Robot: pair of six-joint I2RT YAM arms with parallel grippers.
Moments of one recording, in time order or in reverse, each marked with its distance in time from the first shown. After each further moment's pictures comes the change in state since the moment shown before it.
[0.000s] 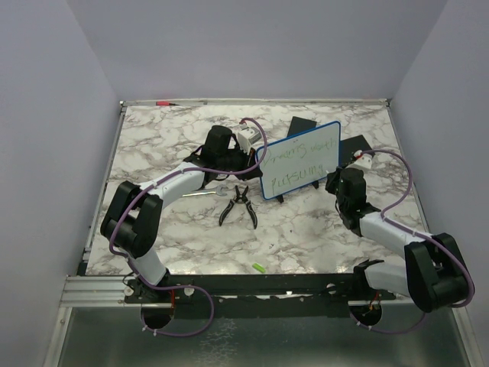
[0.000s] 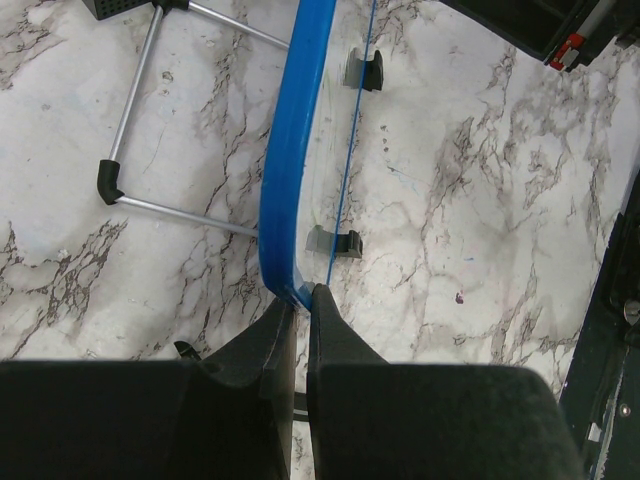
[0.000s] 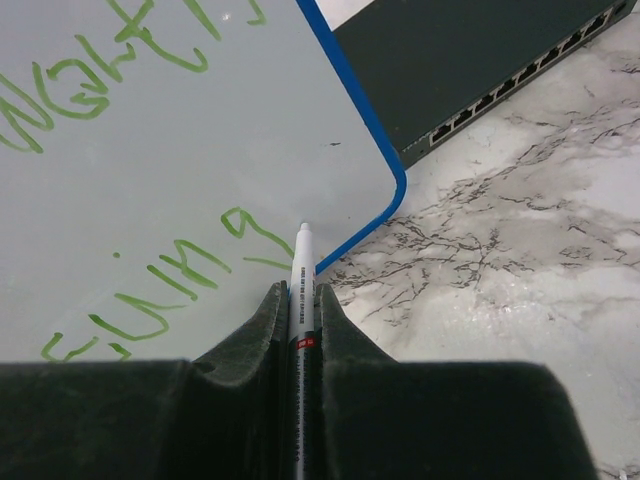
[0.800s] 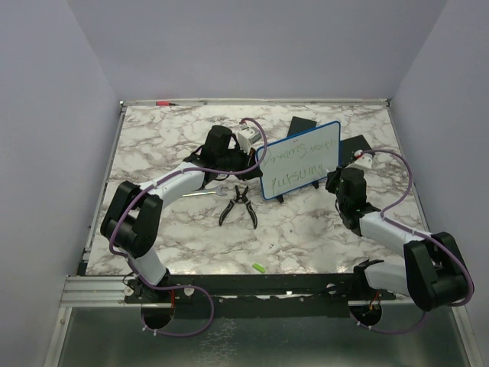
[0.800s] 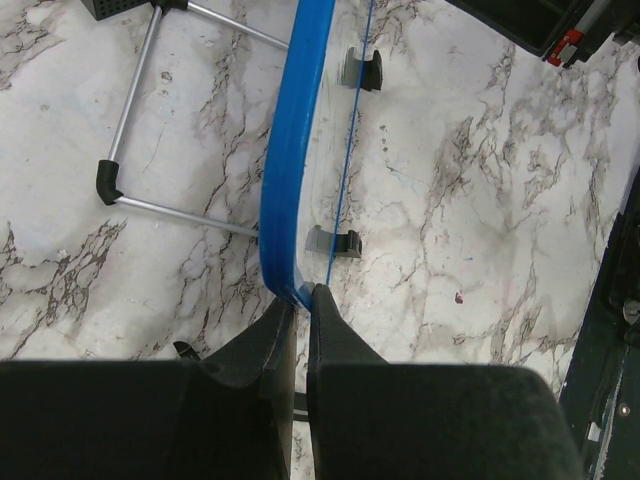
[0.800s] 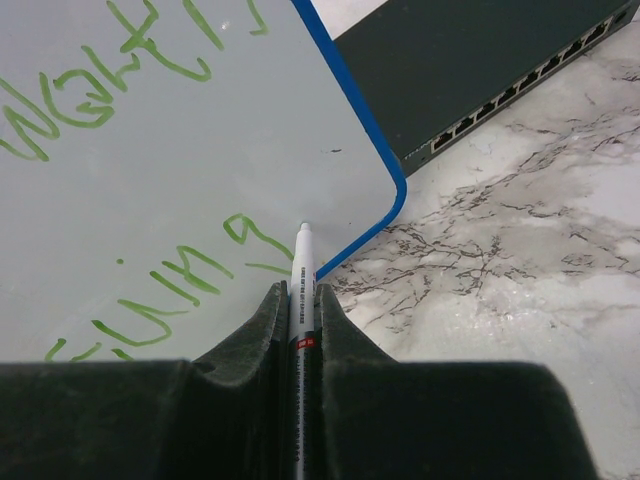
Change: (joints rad) left arm 0.000 0.000 0.000 0.000 0.000 0.000; right arm -0.005 0.011 0.000 0.022 -0.003 0.000
